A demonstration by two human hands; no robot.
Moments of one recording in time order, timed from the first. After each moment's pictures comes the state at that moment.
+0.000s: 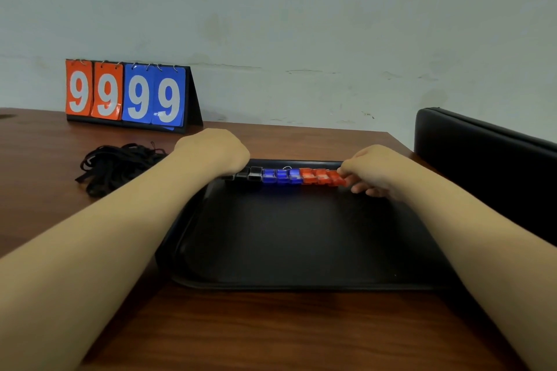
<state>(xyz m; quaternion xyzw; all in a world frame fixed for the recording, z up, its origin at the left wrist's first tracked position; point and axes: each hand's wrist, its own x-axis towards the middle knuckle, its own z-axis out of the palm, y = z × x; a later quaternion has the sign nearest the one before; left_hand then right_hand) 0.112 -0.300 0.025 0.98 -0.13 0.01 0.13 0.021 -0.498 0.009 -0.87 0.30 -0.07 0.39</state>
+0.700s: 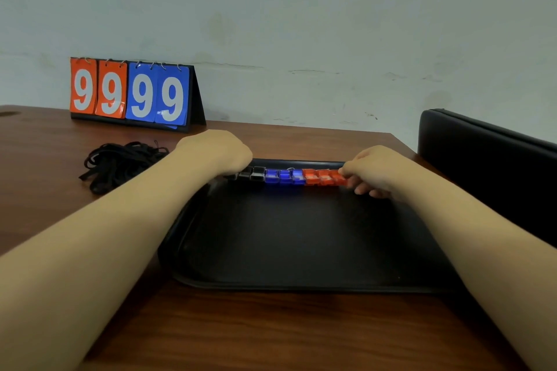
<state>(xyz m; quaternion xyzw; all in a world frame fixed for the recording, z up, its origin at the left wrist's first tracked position) 0.122 -0.299 0.024 0.98 -0.16 -0.01 0.11 0.022 -0.498 0.009 -0.89 0.28 -0.07 0.36</state>
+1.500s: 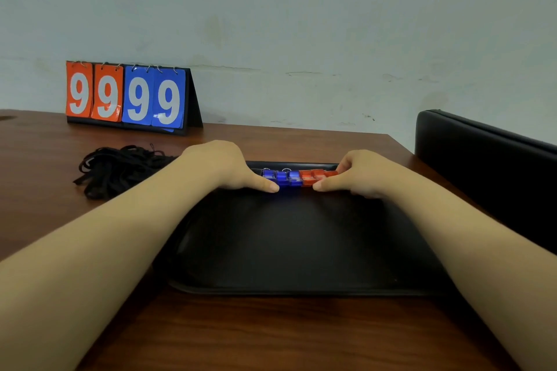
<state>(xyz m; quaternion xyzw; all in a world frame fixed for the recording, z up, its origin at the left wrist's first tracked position) 0.119 -0.307 0.020 0.98 -0.20 -0.05 0.02 0.027 -0.494 0.007 -0.95 0.22 -0.04 0.24</state>
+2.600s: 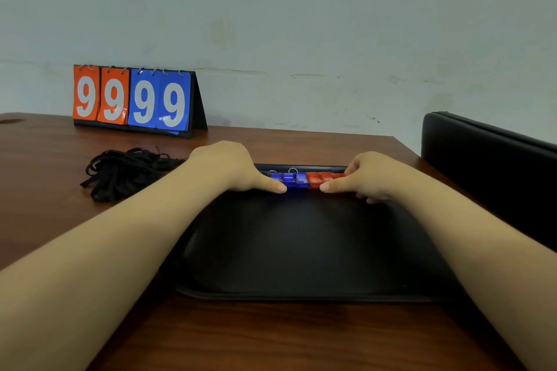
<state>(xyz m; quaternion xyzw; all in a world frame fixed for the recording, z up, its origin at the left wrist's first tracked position) 0.125 -0.310 0.019 0.98 -0.19 -0.04 0.02 0.034 -0.498 0.006 -0.94 0.25 -0.02 0.24</state>
